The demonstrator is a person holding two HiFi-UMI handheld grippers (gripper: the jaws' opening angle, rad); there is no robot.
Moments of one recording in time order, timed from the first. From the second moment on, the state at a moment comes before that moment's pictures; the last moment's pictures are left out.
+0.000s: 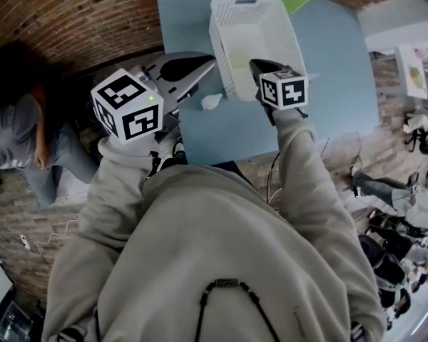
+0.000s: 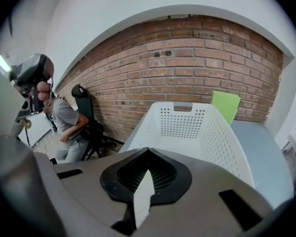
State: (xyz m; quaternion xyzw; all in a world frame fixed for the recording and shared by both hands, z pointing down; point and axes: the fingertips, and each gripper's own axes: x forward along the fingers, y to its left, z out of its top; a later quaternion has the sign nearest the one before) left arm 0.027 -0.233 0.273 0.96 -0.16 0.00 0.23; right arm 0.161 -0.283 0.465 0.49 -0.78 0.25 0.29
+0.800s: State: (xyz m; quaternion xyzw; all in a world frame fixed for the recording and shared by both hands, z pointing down) left arm -0.006 -0.146 0.212 0.98 -0.09 -0.01 0.15; right arm 0.073 -0.154 0.243 0.47 -0.87 0.11 0.04
